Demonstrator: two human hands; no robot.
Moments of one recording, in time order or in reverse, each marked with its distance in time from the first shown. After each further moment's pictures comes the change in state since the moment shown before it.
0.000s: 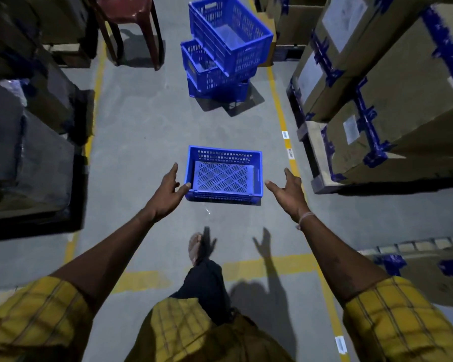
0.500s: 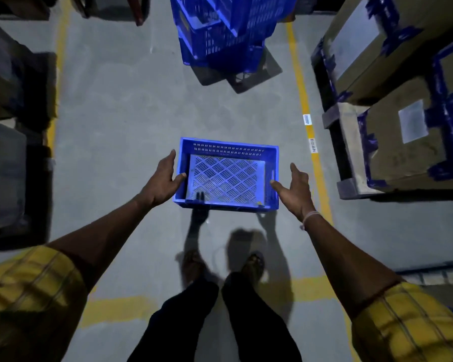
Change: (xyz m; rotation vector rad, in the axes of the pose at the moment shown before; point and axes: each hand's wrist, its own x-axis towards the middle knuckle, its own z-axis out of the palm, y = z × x) left_hand 0.304 -0.130 0.032 0.236 -0.065 -0.030; right_hand 0.289 0.080 0.107 -0.149 0.001 0.063
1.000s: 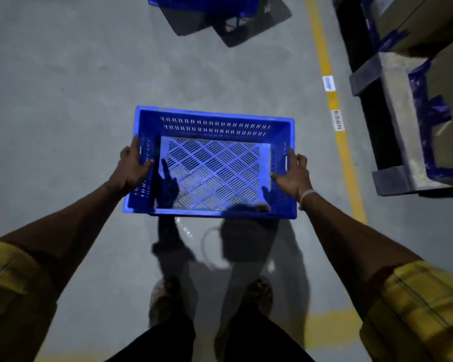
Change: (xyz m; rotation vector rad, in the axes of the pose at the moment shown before) left_hand 0.235 -0.199 0.150 0.095 0.088 -0.144; right_hand 0.269 0.195 0.151 -0.219 -0.055 0.028
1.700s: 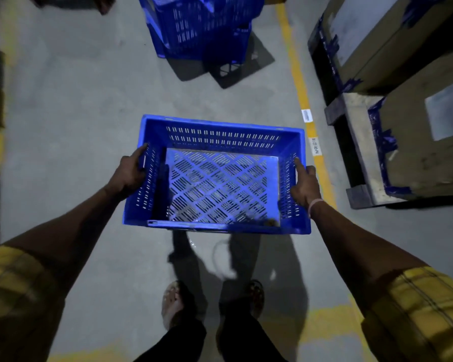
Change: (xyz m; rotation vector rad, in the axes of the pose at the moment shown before) left_hand -0.053 0.111 -0.121 -0.026 0.050 0.035; right_hand -0.069 -0.052 -0.138 -0.027 0.084 -0.014
